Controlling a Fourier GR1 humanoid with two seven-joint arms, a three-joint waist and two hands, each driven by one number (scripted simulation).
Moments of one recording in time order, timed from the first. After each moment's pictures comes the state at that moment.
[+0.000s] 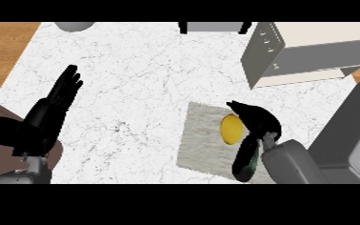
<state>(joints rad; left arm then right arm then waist) -0.06 0.24 0.03 -1.72 0.05 -0.03 0.20 -0.29 -0.20 0.31 -1.33 0.78 0.52 0.43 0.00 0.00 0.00</state>
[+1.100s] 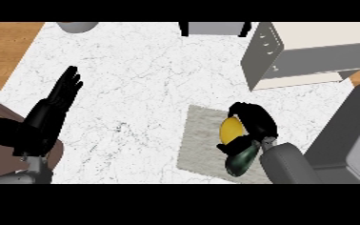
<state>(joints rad) -0.06 0.20 0.07 -1.71 0.02 -0.08 0.19 -0.29 -0.17 0.29 -1.13 0.98 0.14 0.12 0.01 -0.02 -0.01</state>
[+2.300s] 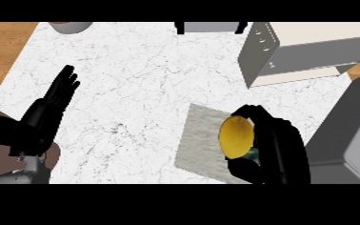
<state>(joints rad) -0.06 0.20 0.09 -1.71 0.01 -0.09 0.21 0.01 -0.01 0.42 -2.02 1.19 0.01 0.53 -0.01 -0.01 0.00</state>
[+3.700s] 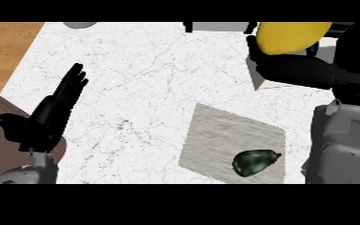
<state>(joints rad) -0.09 0.17 0.08 -1.69 0.00 -0.11 0.19 -0.67 0.00 -0.09 -1.95 0.60 -0.12 0.74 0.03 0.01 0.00</state>
